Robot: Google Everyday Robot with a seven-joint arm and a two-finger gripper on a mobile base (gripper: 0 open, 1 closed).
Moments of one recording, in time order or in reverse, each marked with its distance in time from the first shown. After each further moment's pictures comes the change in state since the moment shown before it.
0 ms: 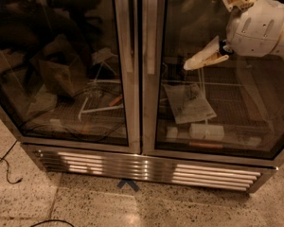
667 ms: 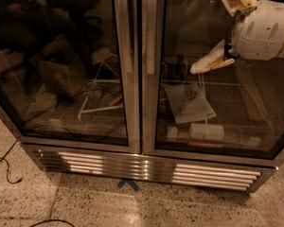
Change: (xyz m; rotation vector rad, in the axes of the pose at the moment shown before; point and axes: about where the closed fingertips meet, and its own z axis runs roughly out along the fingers) arm 0.000 0.008 -0.008 -0.060 0.057 -0.016
